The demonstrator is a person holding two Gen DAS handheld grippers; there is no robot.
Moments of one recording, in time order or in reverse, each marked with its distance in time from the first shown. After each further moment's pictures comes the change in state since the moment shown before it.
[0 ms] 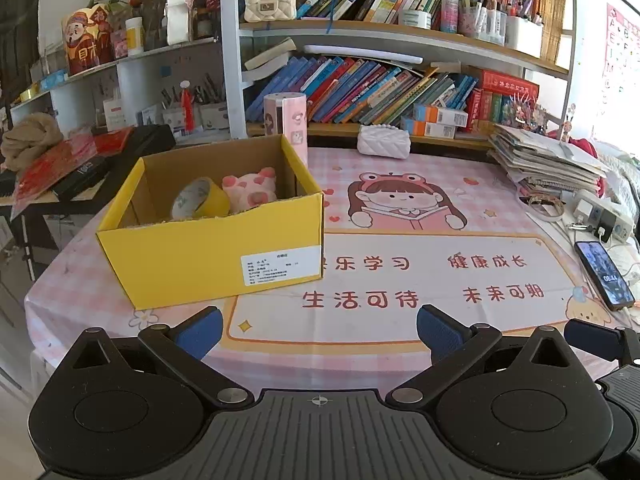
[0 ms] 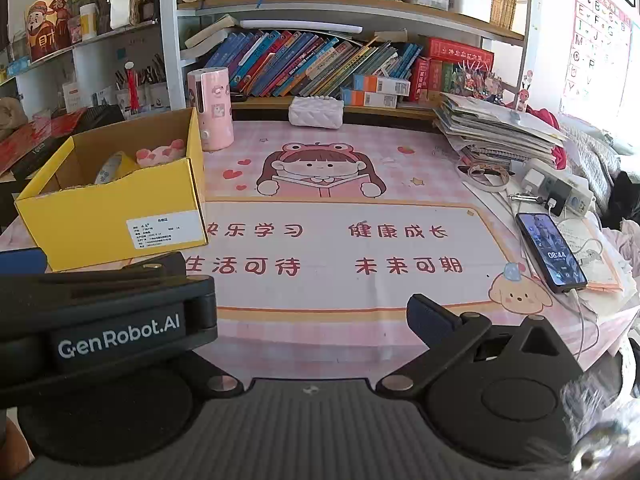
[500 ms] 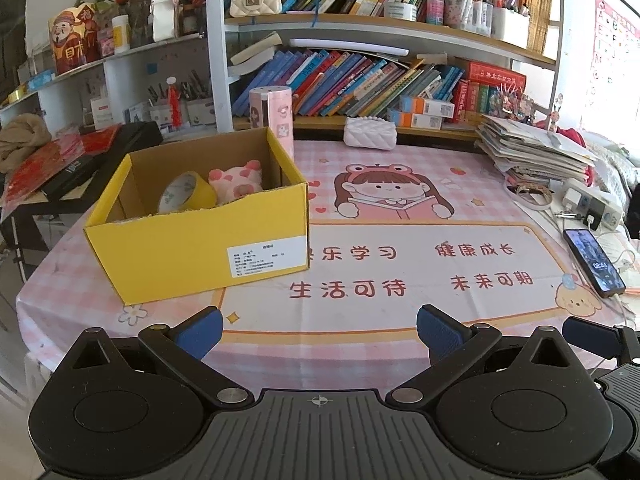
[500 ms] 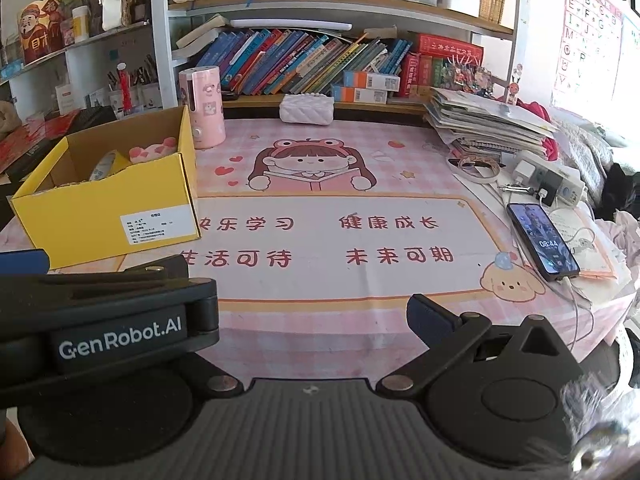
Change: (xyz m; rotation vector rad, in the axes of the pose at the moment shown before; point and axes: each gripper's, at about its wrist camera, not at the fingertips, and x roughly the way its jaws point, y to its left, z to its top) left arm 0.000 -0.007 -0.005 0.019 0.016 -0.031; right arm -0.005 -0.006 -0.010 0.024 0.005 -0.022
